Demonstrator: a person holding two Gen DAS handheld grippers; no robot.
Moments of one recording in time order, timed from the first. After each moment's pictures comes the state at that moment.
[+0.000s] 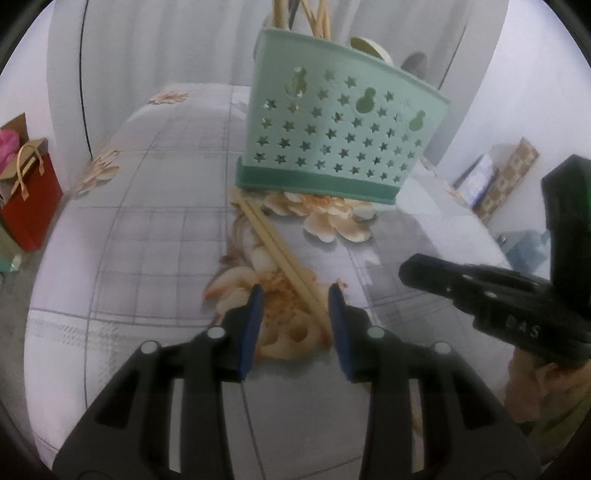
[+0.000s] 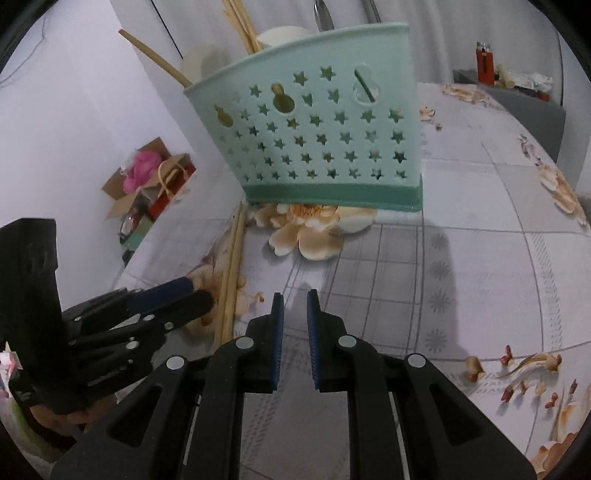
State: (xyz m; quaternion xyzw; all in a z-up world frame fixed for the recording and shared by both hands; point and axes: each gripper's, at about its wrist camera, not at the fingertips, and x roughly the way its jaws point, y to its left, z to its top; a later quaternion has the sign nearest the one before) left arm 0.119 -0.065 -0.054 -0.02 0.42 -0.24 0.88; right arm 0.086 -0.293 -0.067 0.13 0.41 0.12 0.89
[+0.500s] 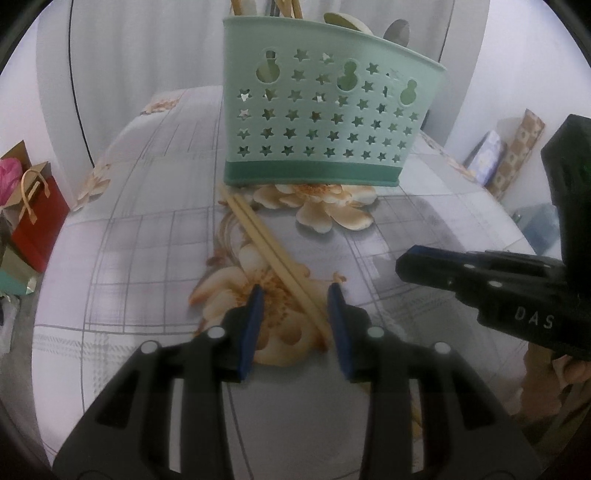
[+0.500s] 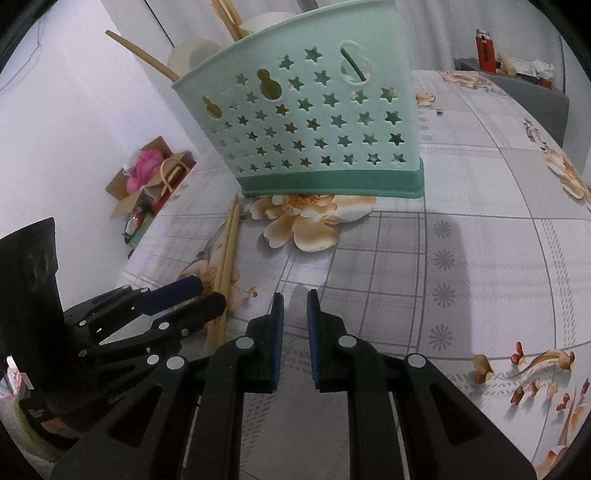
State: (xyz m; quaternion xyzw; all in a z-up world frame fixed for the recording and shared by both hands) left arm 0.118 -0.084 -0.061 0.04 0.41 -0.23 0.88; right arm 0.090 -0.297 -0.077 0.14 0.42 0.13 0.89
